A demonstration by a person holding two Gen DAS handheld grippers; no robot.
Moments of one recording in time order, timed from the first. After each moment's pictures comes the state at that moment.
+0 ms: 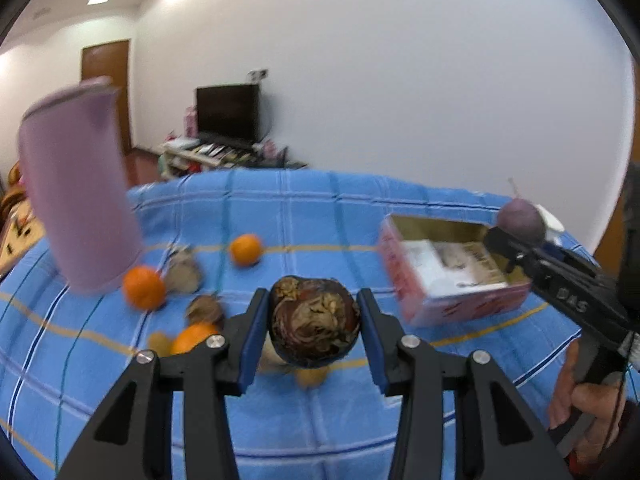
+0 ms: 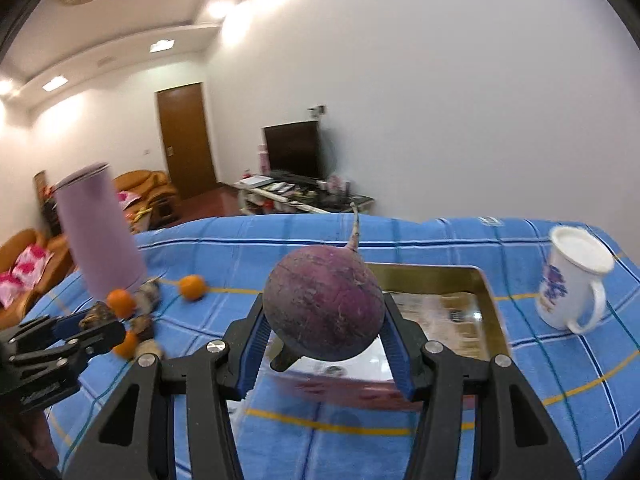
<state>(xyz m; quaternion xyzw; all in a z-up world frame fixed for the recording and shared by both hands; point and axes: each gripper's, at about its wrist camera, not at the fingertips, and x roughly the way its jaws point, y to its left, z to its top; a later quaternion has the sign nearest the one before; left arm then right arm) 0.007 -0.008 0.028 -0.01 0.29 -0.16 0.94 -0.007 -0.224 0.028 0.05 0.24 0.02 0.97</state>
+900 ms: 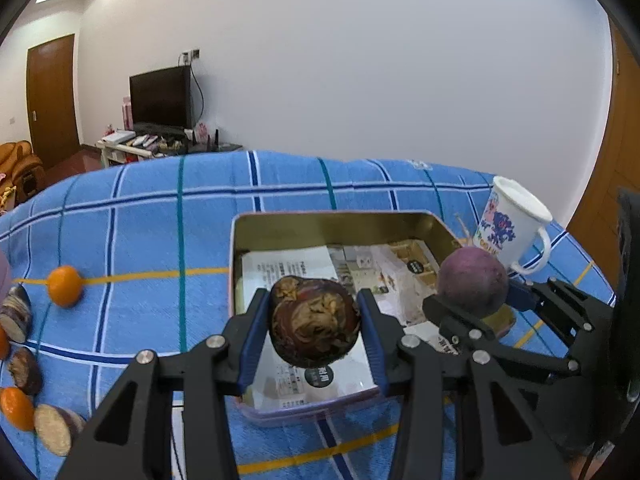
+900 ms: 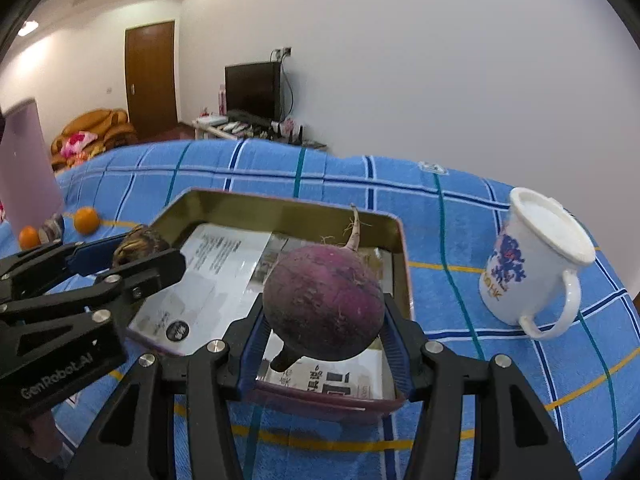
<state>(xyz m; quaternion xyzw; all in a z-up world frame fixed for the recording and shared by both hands) 0.079 -0.154 -0.012 0.01 0.34 -0.24 0.91 0.034 -0.294 -0.021 -0.03 0.34 -0.04 0.94</state>
